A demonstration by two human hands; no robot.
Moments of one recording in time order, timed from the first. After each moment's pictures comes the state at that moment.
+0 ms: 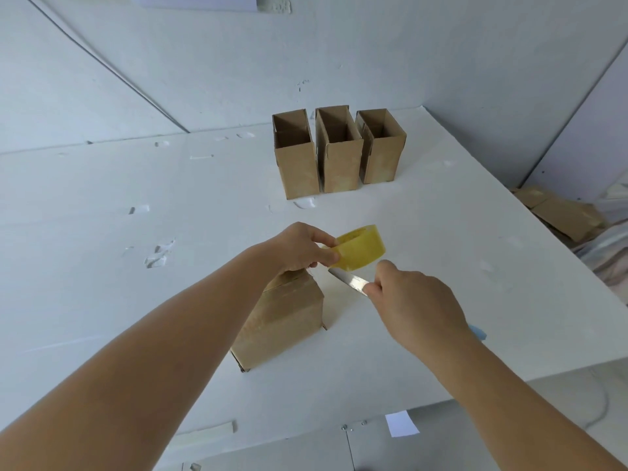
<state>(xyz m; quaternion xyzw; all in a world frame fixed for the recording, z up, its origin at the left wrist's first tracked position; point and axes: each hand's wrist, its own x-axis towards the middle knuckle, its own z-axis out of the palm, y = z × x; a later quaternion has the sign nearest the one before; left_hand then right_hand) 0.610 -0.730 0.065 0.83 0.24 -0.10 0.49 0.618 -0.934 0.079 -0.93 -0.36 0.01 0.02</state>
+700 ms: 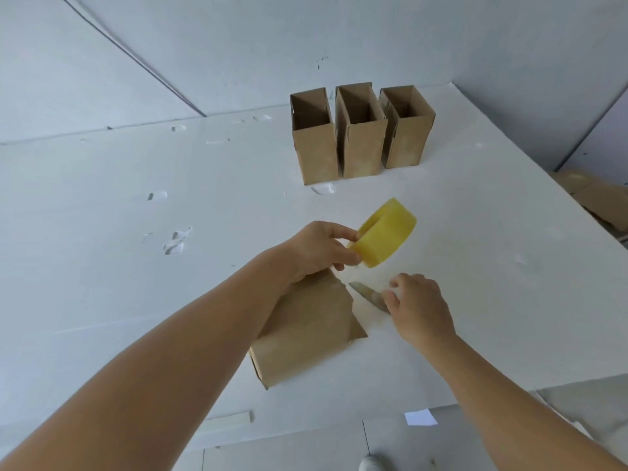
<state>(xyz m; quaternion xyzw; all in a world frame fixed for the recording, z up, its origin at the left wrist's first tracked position) 0.599 -0.736 0.055 0.81 0.23 -0.10 0.54 0.646 -0.920 -0.020 -0.95 -0.23 0.11 0.16</state>
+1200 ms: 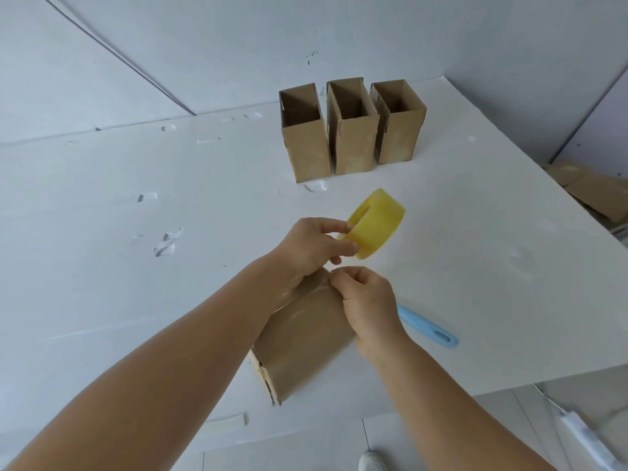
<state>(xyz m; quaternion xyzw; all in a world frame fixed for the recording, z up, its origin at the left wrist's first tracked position) 0.596 -0.748 0.062 0.76 0.27 -0.04 0.59 0.595 -0.868 0.026 -0.70 0.01 0.30 0.65</state>
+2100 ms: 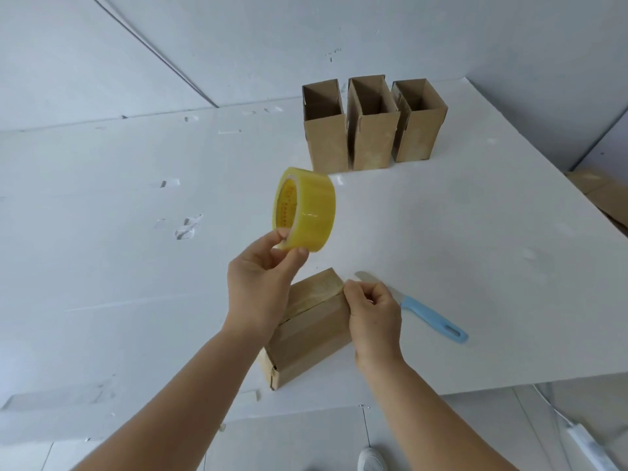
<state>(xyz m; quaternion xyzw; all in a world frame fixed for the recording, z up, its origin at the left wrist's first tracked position) 0.494 -0.774 0.071 0.63 0.36 0.29 0.63 0.561 -0.874 0.000 -0.70 0.03 0.21 0.68</state>
